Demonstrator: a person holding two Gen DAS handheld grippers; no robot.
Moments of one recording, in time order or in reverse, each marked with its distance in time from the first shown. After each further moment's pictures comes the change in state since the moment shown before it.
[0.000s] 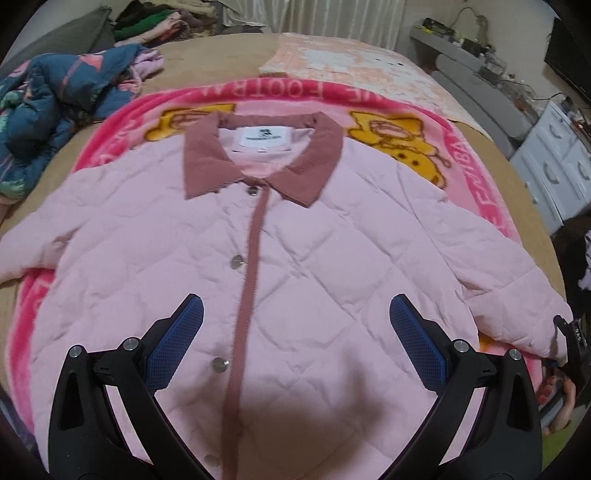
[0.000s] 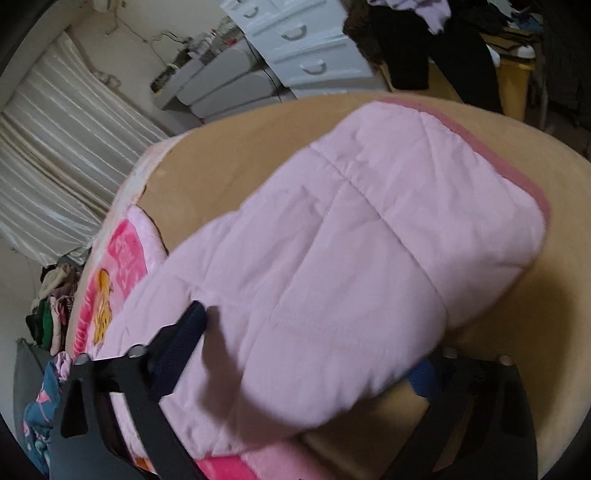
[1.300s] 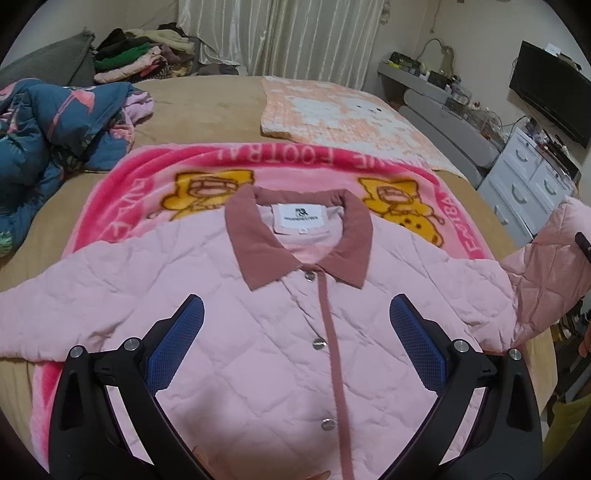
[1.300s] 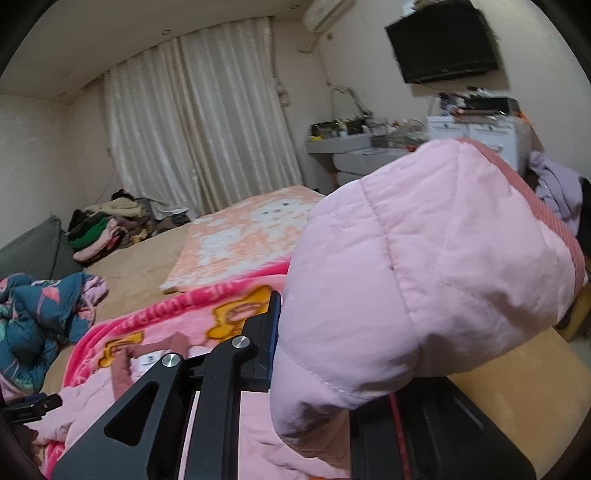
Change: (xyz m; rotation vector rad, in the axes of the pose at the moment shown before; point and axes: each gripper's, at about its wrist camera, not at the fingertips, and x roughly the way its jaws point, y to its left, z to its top) left arm -0.032 0.120 0.067 0.067 -0.157 -0.163; right arm -0.136 0.305 -0.062 -0.589 -0.318 0.234
